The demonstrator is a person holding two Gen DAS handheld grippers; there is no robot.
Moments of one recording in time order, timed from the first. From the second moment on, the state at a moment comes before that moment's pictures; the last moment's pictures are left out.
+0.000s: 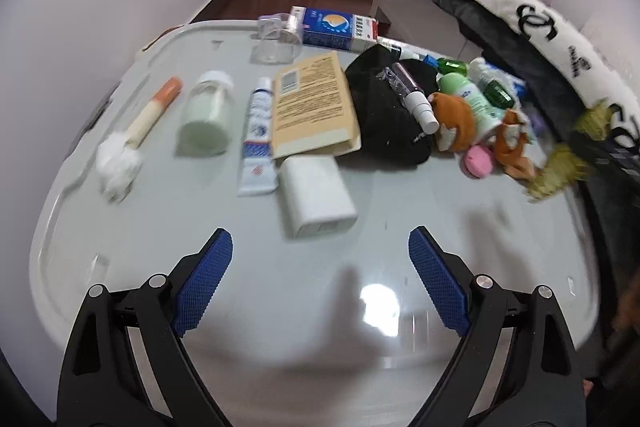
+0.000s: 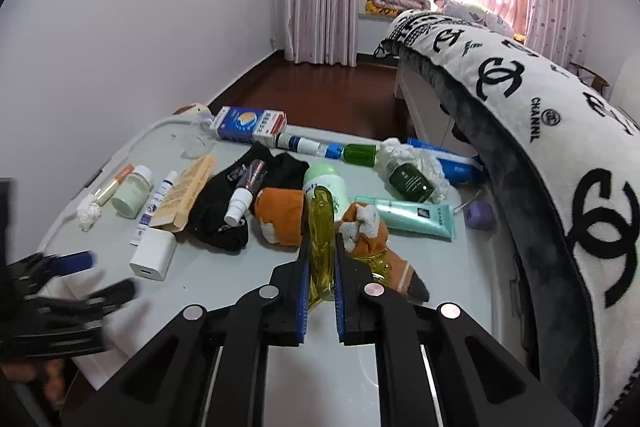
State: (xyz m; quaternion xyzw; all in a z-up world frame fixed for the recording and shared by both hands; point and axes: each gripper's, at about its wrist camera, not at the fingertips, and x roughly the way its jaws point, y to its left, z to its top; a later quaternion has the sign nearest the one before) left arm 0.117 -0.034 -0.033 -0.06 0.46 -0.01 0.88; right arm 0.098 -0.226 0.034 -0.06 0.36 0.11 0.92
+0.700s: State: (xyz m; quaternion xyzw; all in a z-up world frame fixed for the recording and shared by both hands) left arm 0.081 -0.033 -0.037 0.01 0.45 -0.01 0.89; right arm 0.062 -0.223 0.059 -0.05 0.33 0.15 0.93
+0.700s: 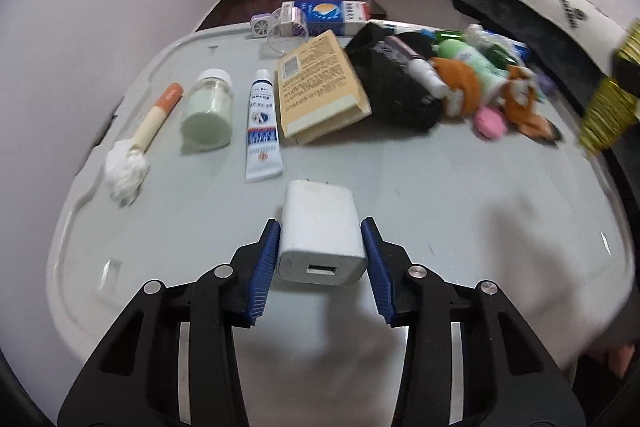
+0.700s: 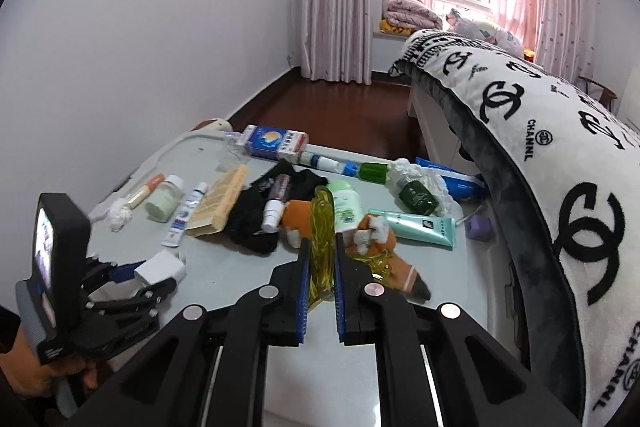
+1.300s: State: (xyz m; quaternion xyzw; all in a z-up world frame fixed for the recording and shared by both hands) left arm -0.109 -0.044 -0.056 0.06 0.53 -0.10 0.84; right arm -0.142 -0.183 -0.040 -0.02 0.49 0.17 0.85
